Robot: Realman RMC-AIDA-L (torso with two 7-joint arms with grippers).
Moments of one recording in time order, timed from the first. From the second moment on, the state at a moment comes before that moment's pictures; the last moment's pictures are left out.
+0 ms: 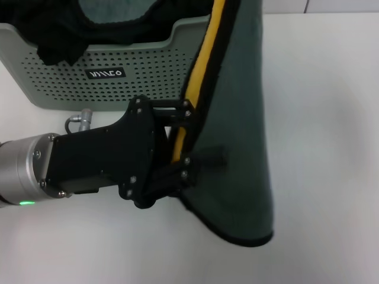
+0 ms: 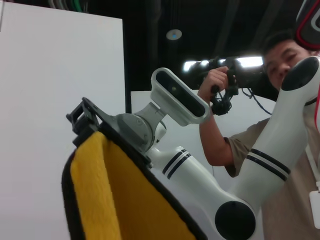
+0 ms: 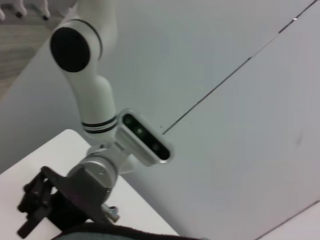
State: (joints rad) left arm -0.48 -2.07 1.21 0.43 1.23 2.03 -0.89; right arm 0.75 1.91 -0.98 -1.75 1.55 1.78 -1.59
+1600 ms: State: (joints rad) left arm -0.46 -2.09 1.10 0.33 1.10 1.97 -0.83; right arm 0.72 1.92 -0.91 -1.76 1.55 1.74 -1.63
